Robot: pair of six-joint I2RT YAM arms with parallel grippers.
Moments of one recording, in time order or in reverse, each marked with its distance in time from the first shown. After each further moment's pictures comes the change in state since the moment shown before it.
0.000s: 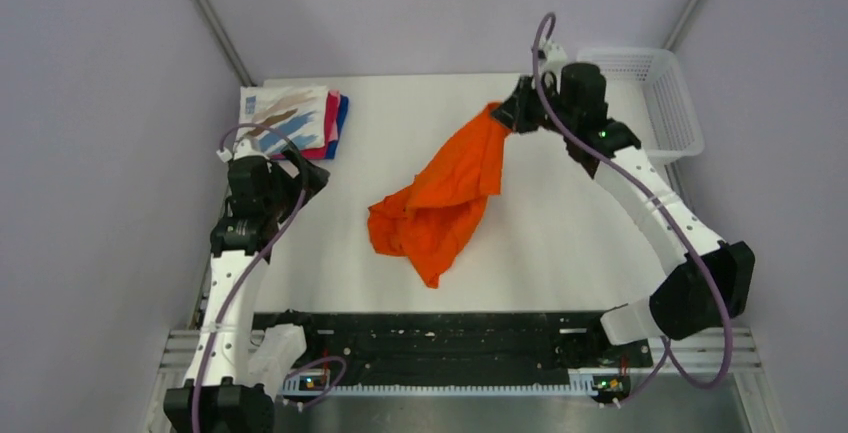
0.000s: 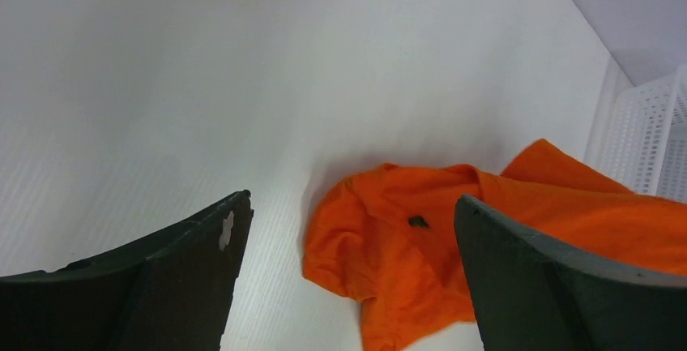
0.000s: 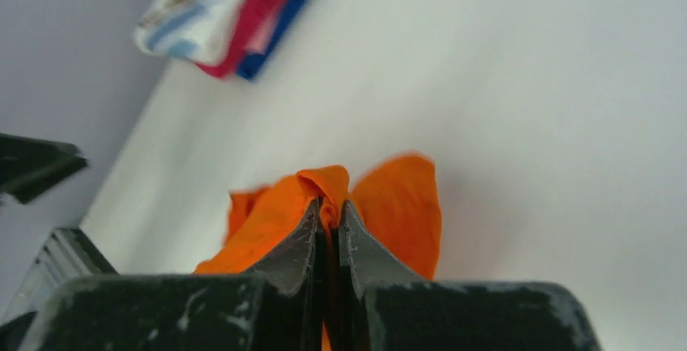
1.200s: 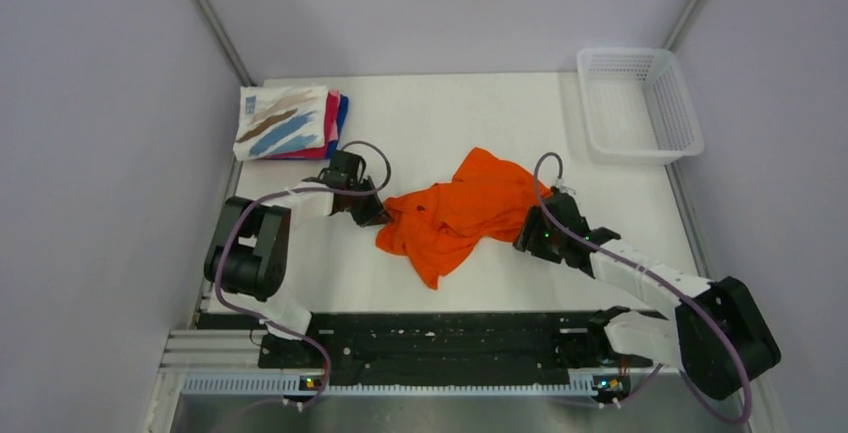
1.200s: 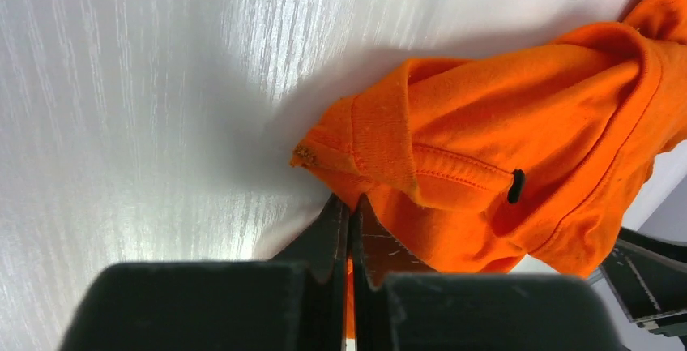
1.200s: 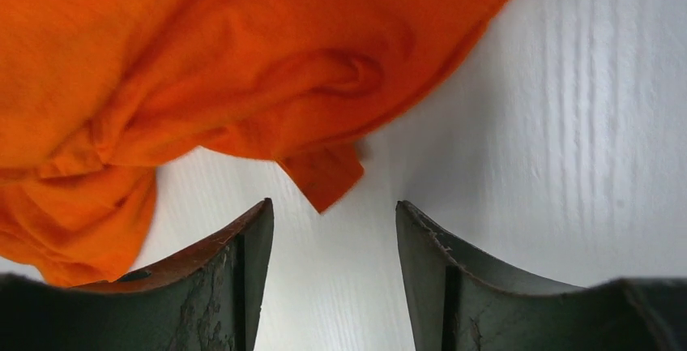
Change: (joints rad) left arm -0.304 0.793 -0.012 0.306 0.248 -0.045; right arm 0.121 -0.358 -1.052 -0.002 0.478 0.412
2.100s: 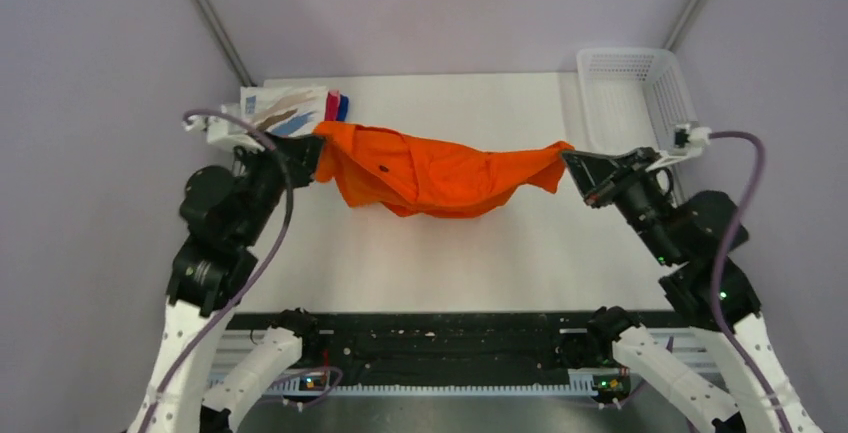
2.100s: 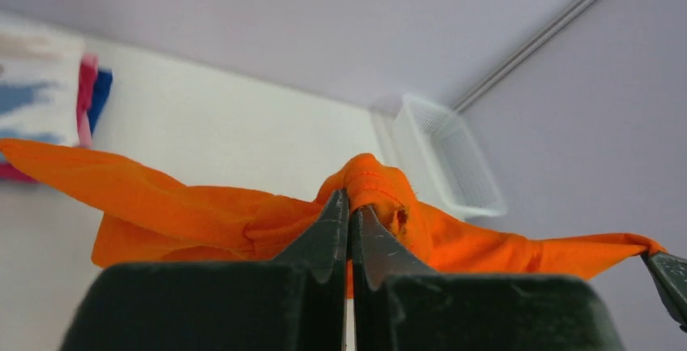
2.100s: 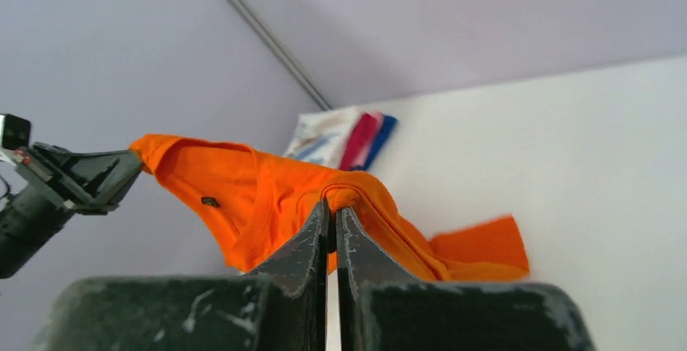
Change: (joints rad) left arm -0.084 -0.903 0.270 -0.183 -0.333 0.082; right arm 0.035 -0.513 0.514 -0.040 -0.041 -0.132
